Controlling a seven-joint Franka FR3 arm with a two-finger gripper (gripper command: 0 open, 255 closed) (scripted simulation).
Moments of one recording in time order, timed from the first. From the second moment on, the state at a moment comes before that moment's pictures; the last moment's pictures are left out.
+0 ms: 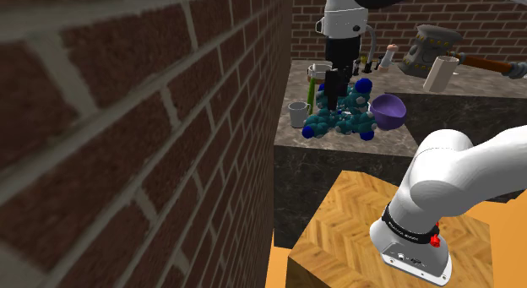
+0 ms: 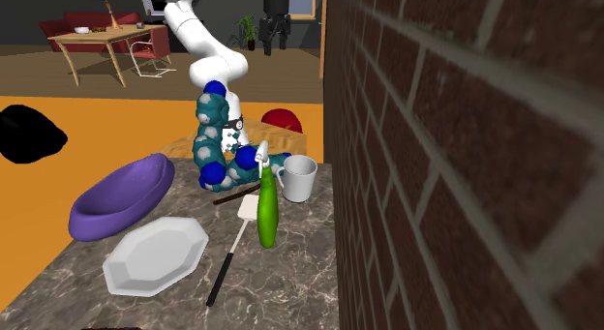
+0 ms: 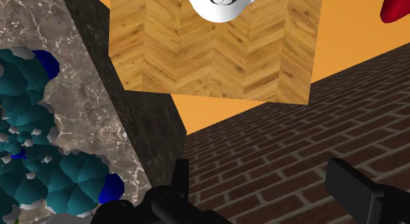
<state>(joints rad) -0.02 -0.81 0.01 -2.36 0.02 1.45 -0.09</state>
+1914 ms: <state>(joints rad) -0.14 0.06 -0.18 -2.04 -0.12 2.01 -0.28</state>
